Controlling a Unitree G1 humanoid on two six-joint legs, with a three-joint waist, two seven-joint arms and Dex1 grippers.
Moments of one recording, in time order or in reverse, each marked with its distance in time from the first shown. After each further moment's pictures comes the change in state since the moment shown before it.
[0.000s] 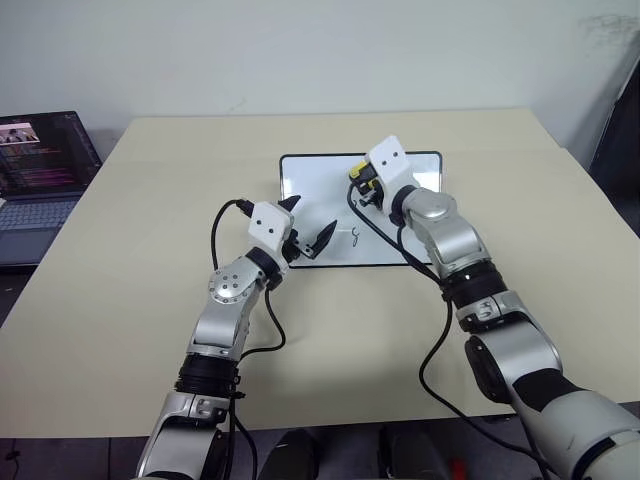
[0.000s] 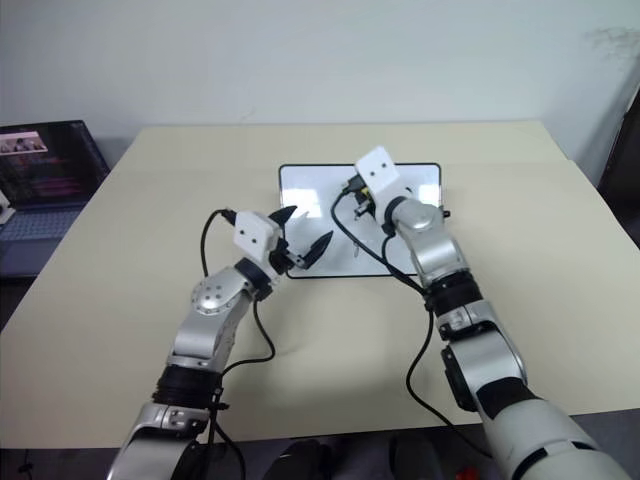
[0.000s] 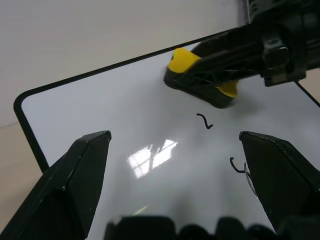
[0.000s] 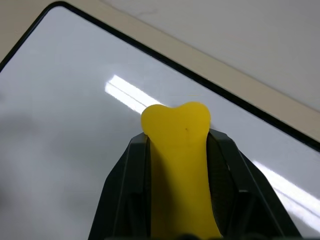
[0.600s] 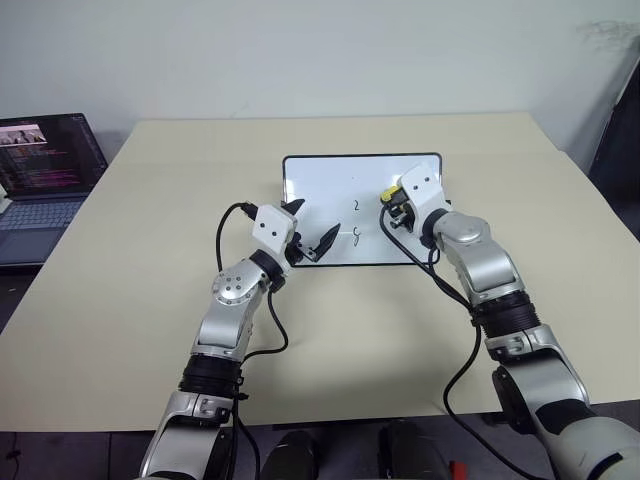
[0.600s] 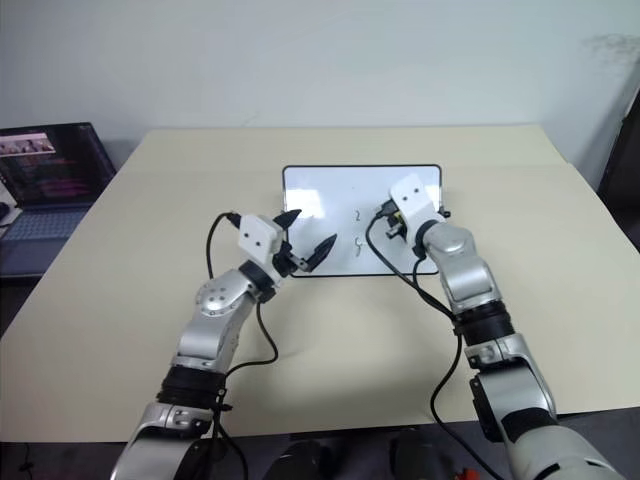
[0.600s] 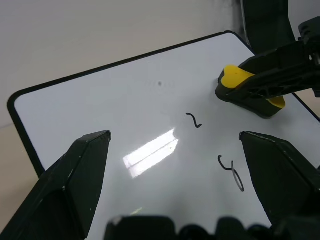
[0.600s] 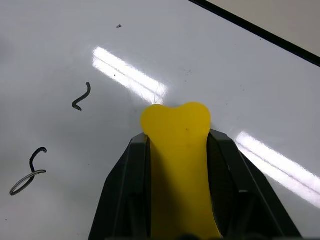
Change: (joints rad) left arm -0.003 -0.016 -0.001 0.039 0.000 -0.021 -0.022; right arm 0.133 -0.063 -0.004 -0.200 0.004 0.148 -0.005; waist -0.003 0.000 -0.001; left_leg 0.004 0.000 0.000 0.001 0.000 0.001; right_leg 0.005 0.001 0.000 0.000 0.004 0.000
